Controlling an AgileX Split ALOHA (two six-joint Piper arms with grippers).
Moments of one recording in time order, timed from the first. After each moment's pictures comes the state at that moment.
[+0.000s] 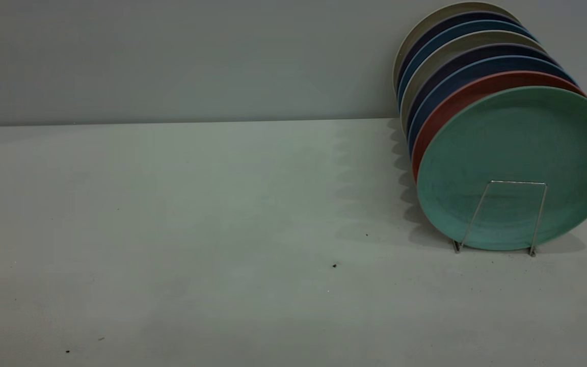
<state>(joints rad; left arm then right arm) -0.03 0.13 -0.49 -0.07 1.14 0.12 0.08 0.21 -0.48 0.09 1.14 -0.22</state>
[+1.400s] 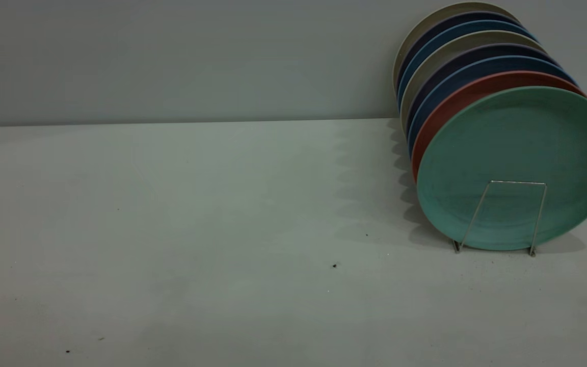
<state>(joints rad) -0.03 -0.02 -0.49 -0.07 1.13 0.11 0.04 -0.02 -0.47 0.09 1.14 -0.22</state>
